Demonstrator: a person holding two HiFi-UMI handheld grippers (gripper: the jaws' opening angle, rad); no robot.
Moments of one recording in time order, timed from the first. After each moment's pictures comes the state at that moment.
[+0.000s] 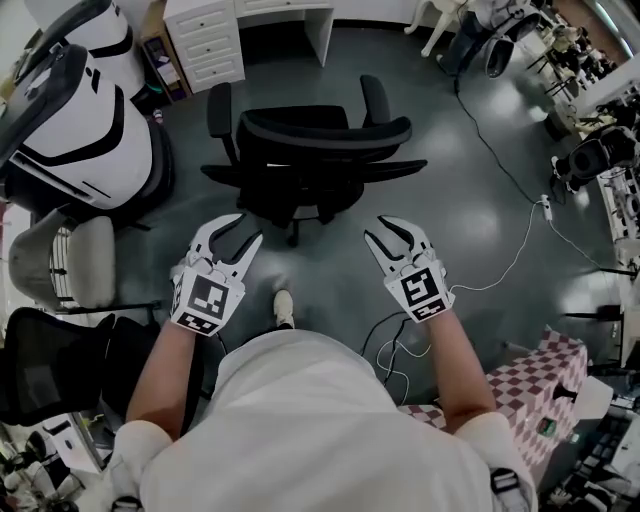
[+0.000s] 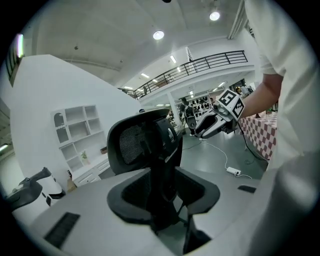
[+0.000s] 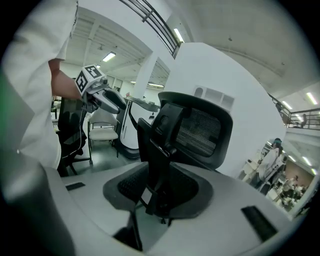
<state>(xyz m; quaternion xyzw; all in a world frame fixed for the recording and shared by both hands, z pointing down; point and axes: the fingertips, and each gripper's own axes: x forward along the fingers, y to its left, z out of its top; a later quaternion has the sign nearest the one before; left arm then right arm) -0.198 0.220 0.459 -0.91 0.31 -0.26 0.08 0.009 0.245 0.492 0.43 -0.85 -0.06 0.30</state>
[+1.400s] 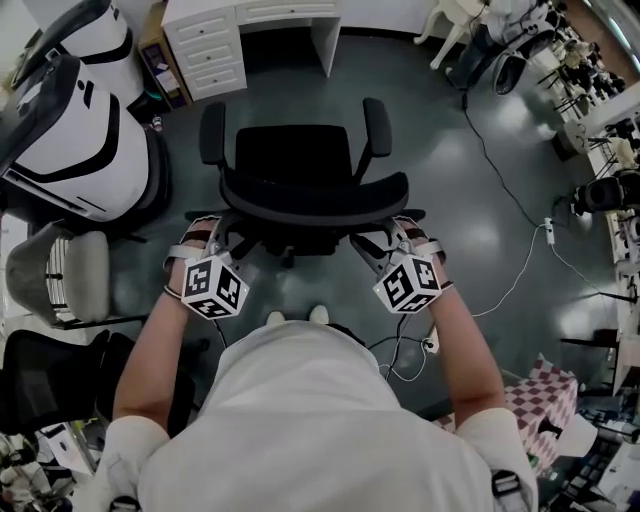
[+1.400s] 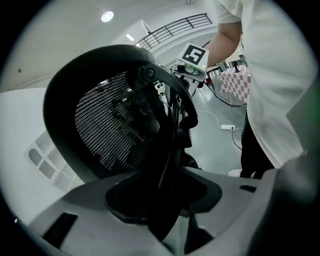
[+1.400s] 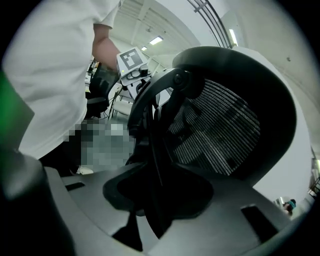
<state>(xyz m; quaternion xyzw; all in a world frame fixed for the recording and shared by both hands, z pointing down) -0.150 0.106 0.519 -0.85 0.20 -0.43 0.22 0.021 0.129 0.517 0.25 -0.84 -0.20 0.43</state>
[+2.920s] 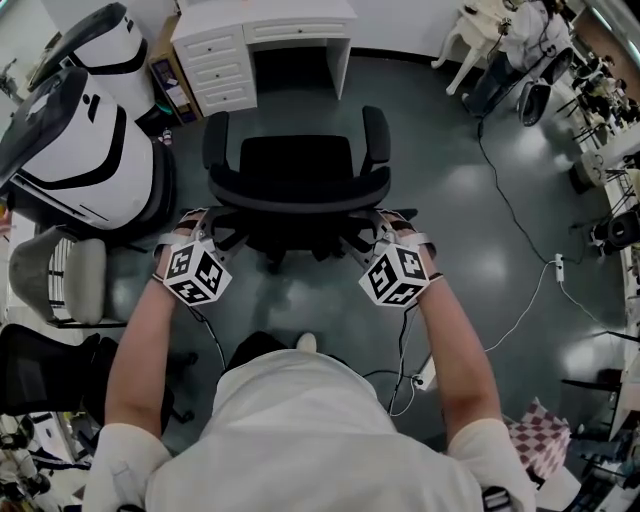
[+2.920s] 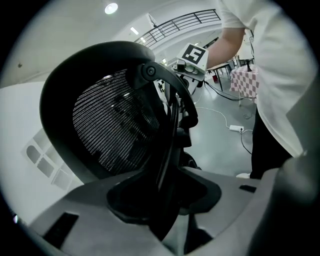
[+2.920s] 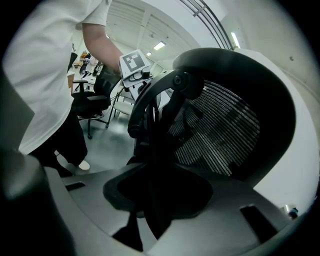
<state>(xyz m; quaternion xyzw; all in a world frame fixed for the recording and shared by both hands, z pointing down) -0.088 0.021 0.519 -0.84 0.22 -0.45 0.20 0.084 0.033 0.517 0.21 -0.86 -0.22 0.41</state>
